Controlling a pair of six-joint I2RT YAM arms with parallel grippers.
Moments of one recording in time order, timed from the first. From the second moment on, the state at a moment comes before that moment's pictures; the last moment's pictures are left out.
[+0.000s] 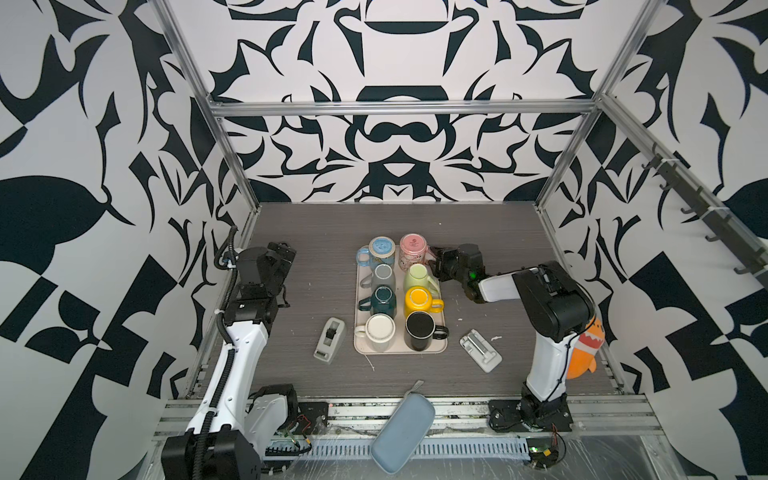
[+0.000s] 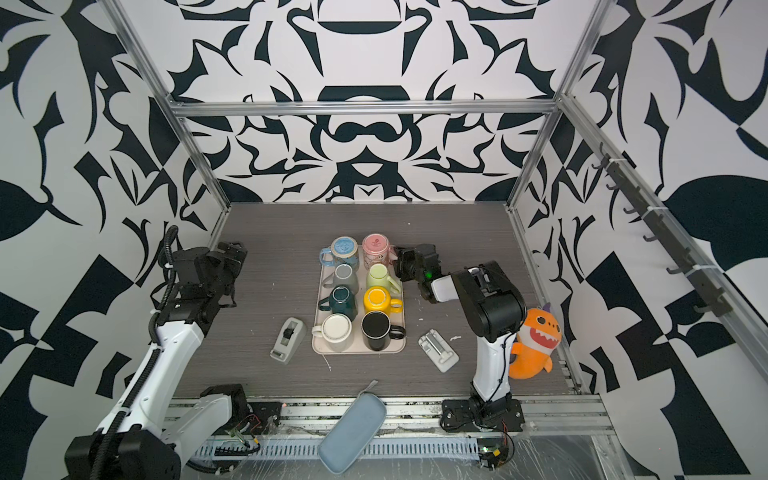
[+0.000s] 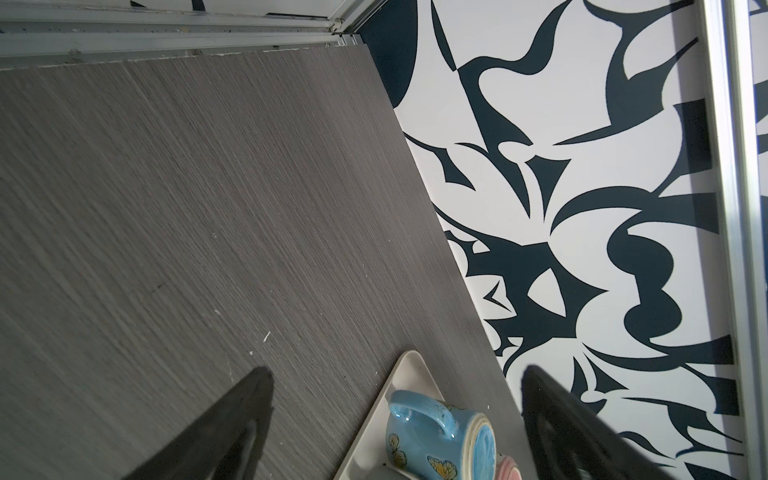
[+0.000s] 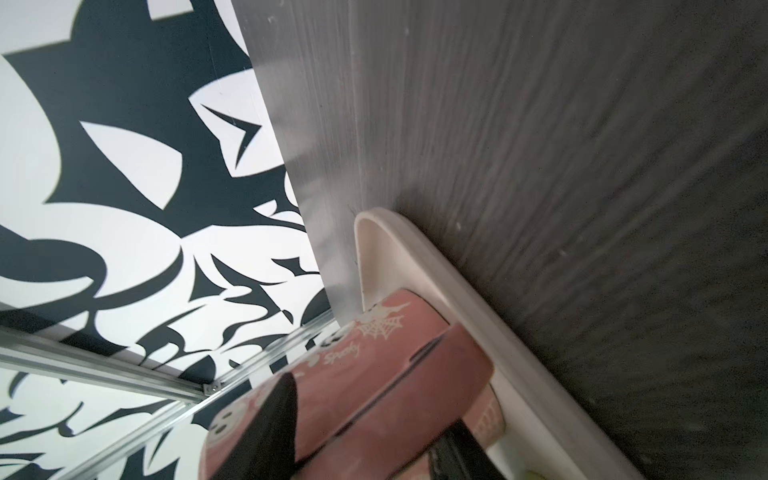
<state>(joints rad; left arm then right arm) 0.05 0.98 0.75 -0.25 -0.03 -1.07 0.34 1.95 0.87 0.66 -0.23 1.80</state>
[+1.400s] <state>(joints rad) 0.05 1.00 0.75 -0.25 -0.03 -1.07 0.31 2.09 1.00 0.79 -0.20 1.88</state>
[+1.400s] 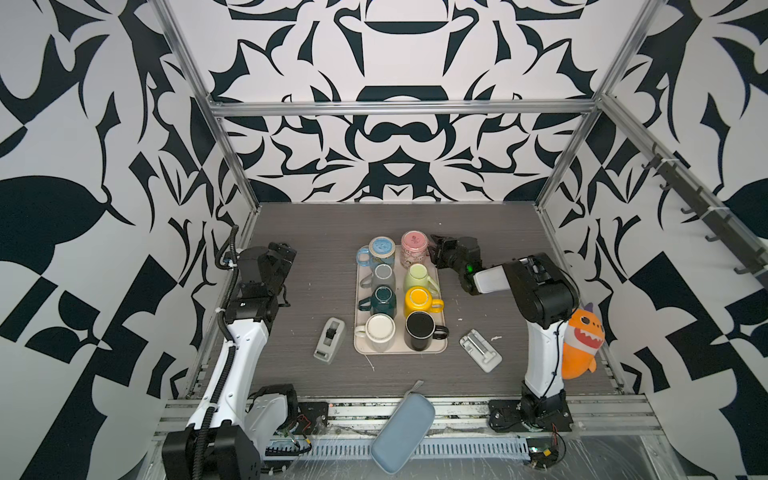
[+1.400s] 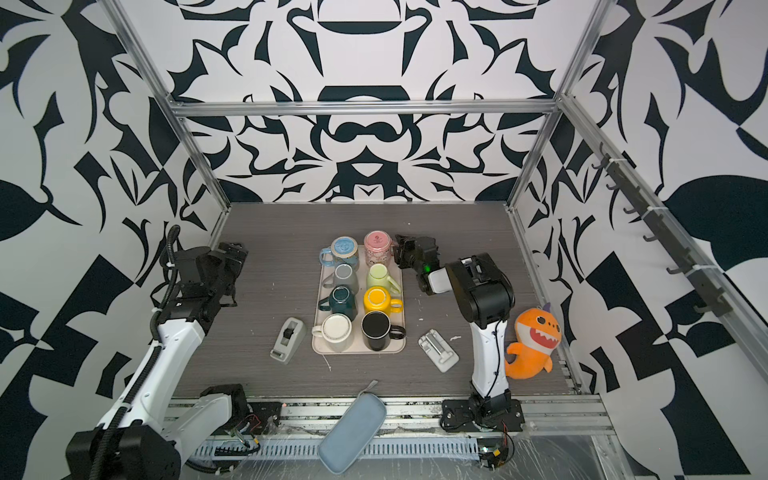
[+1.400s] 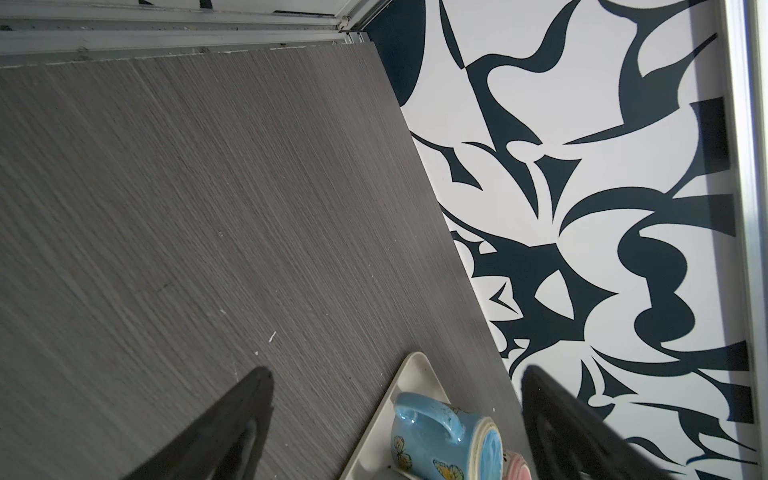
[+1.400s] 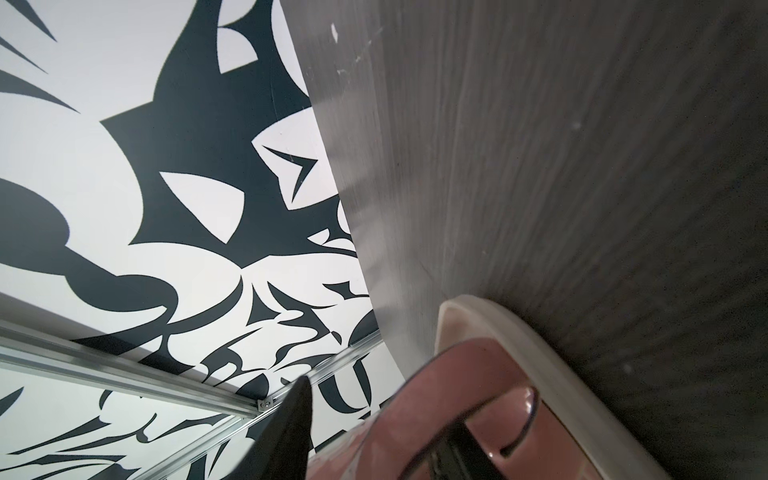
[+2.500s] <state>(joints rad) 0.05 1.01 0.75 -0.25 -0.05 -1.07 0.32 2.16 1.07 0.90 -0.25 1.97</state>
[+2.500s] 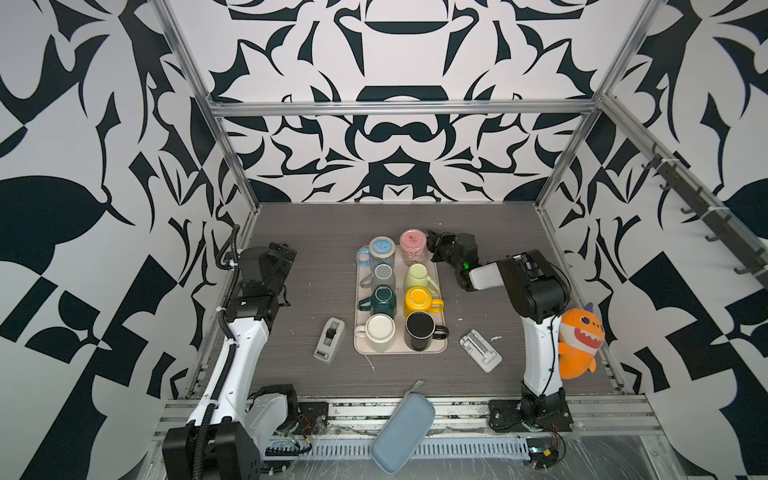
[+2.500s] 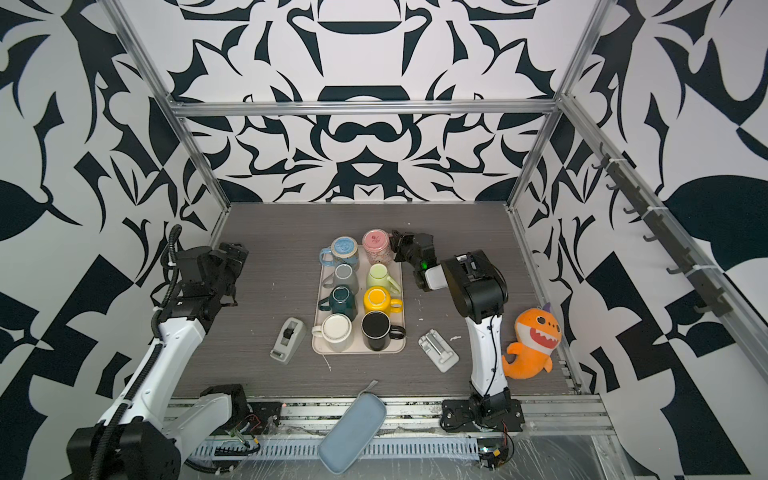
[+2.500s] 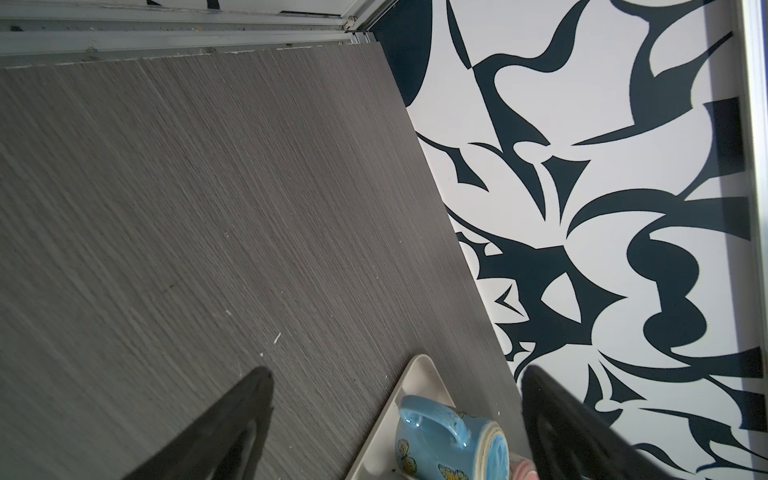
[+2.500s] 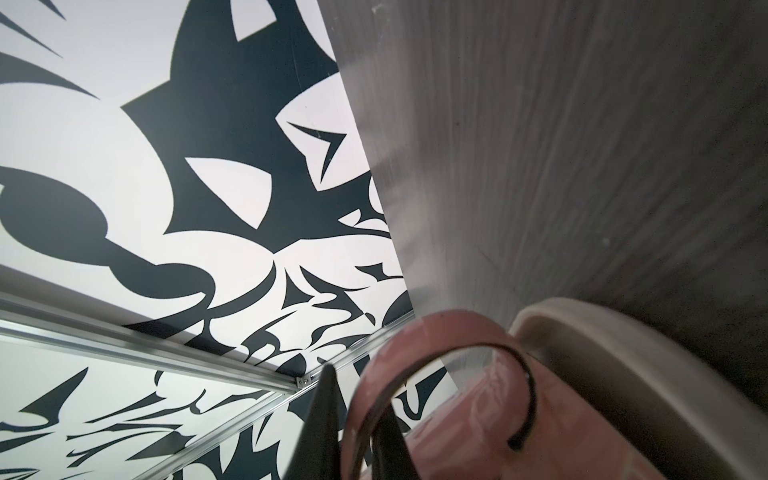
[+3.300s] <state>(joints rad) 0.05 0.99 0.75 -0.24 0.00 -1.04 0.32 2.06 1.19 0.69 -0.34 1.60</state>
